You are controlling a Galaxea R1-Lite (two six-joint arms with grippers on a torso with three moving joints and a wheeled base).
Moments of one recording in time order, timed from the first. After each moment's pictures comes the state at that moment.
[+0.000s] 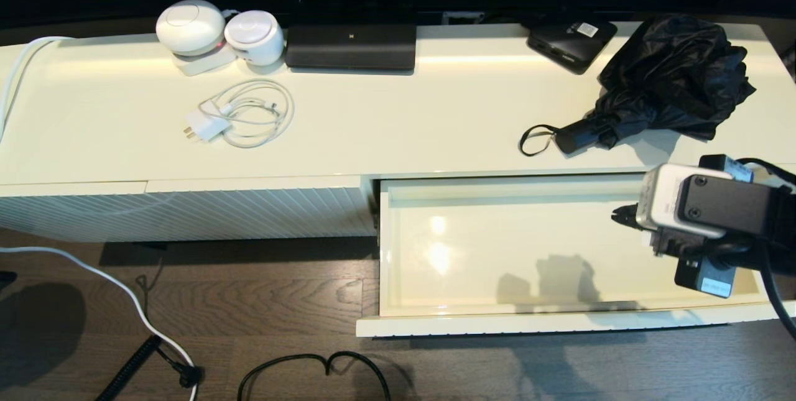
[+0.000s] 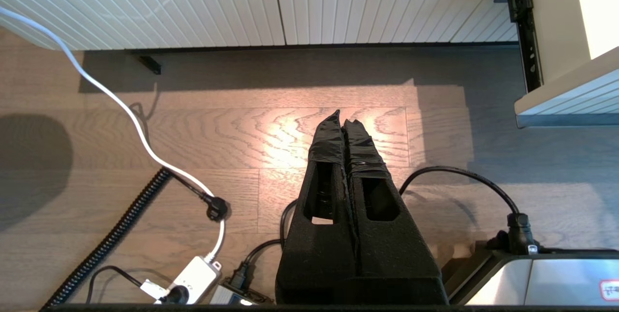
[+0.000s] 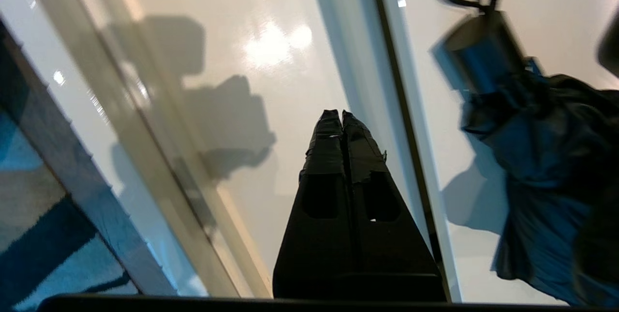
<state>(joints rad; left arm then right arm) 0.00 0.00 0.00 -0.01 0.00 -0.01 0.48 1.30 -1.00 0.15 -0.12 -0.98</state>
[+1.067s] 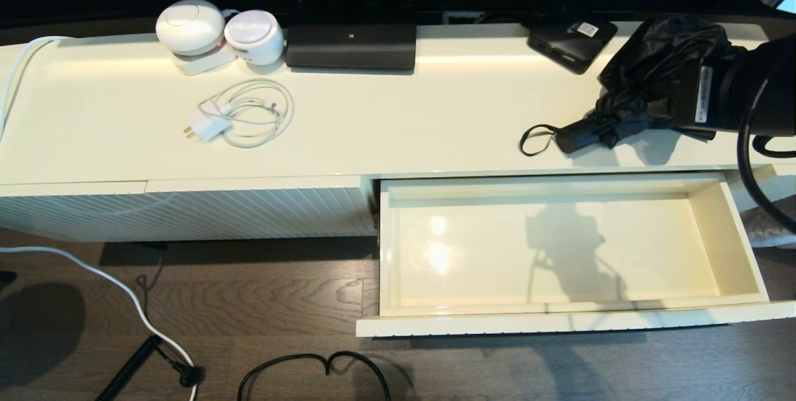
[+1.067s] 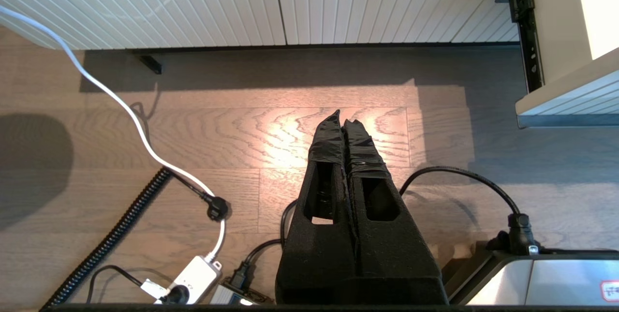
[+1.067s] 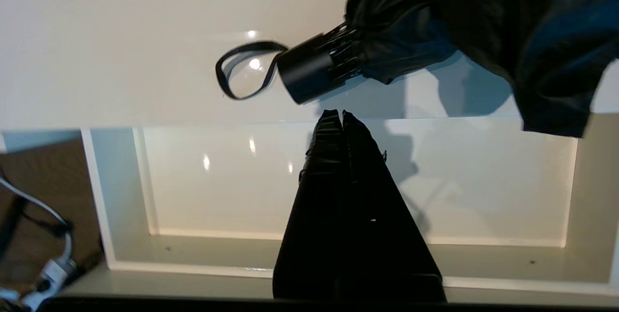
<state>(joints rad) 0.00 0.00 0.00 -0.01 0.00 -0.01 0.42 1.46 -1.54 0.46 -0.30 0.31</state>
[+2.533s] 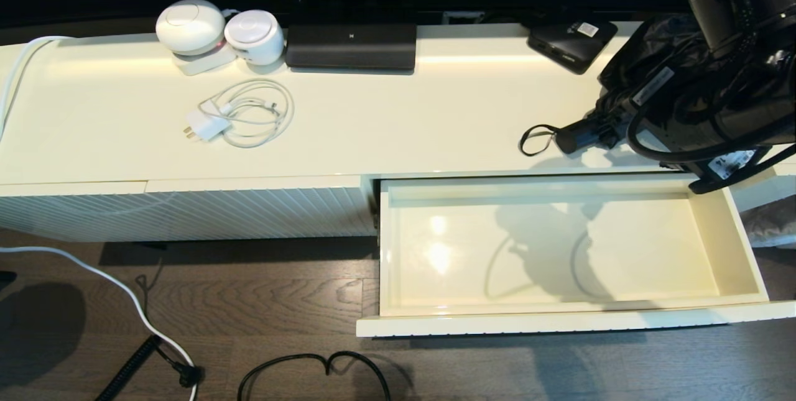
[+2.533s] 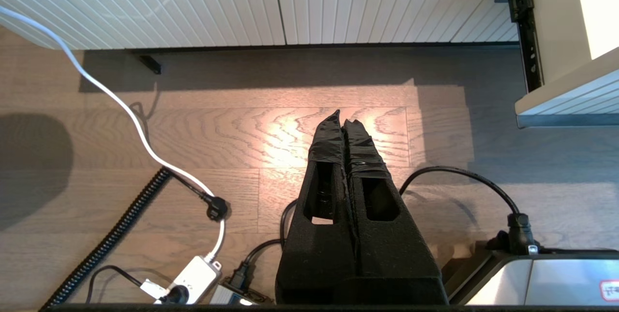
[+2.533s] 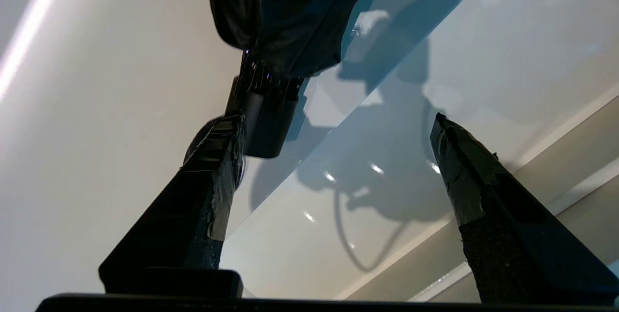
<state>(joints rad) 0.00 0.00 0.00 -0.01 0.00 -0.01 0.50 1.65 -1.70 0.66 -0.64 1.16</state>
